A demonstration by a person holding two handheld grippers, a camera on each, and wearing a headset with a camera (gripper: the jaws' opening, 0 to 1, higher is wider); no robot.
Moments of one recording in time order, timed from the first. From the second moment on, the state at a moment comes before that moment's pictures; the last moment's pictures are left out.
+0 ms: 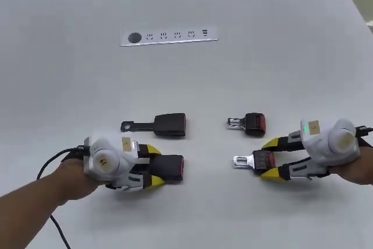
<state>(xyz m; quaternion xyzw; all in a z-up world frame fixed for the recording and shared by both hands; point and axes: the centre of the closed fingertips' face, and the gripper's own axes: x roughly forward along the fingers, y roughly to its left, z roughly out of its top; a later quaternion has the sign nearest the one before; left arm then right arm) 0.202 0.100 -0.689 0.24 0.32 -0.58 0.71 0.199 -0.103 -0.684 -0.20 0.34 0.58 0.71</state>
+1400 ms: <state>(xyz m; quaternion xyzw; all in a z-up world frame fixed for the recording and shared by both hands) 0.201 0.099 -0.689 0.26 0.35 -0.58 0.69 0.199 -0.092 -0.688 -0.25 0.37 0.59 0.67</state>
